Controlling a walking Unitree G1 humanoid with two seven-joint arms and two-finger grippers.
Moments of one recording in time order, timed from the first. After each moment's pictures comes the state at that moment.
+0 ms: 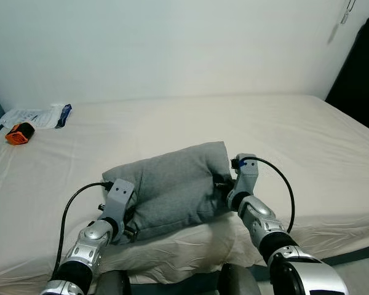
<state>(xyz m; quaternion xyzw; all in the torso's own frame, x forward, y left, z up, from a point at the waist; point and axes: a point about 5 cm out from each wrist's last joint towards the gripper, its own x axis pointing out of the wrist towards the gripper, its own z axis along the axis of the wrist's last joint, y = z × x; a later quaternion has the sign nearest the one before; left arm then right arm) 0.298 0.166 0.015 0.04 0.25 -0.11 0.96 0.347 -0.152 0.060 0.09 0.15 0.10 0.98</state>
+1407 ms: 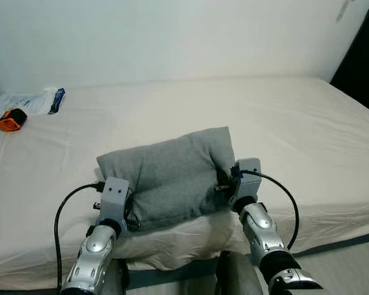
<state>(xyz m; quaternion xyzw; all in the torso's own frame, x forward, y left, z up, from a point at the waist) 0.281 0.160 0.047 0.06 0.12 -0.05 0.99 0.329 -0.153 0.066 0.03 0.03 0.10 0.99</state>
